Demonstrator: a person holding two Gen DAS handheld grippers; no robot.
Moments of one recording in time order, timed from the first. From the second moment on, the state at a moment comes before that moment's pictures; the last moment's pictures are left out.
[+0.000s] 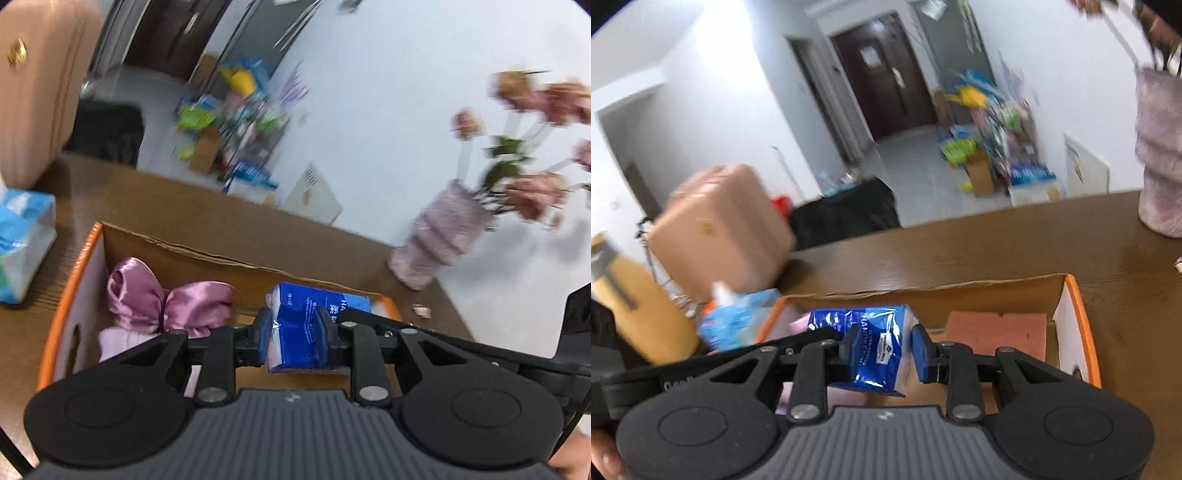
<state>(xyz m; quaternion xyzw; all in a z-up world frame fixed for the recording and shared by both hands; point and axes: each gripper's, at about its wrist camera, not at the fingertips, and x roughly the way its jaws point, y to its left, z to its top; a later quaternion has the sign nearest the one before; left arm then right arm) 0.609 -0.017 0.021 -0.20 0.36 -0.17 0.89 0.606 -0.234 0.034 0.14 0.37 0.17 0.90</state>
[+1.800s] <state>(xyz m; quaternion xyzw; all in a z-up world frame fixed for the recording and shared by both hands) 0.162 0.018 0.011 -0.01 0.17 -0.04 0.98 0.149 -0.268 0.006 0.01 0.11 0.10 0.99</state>
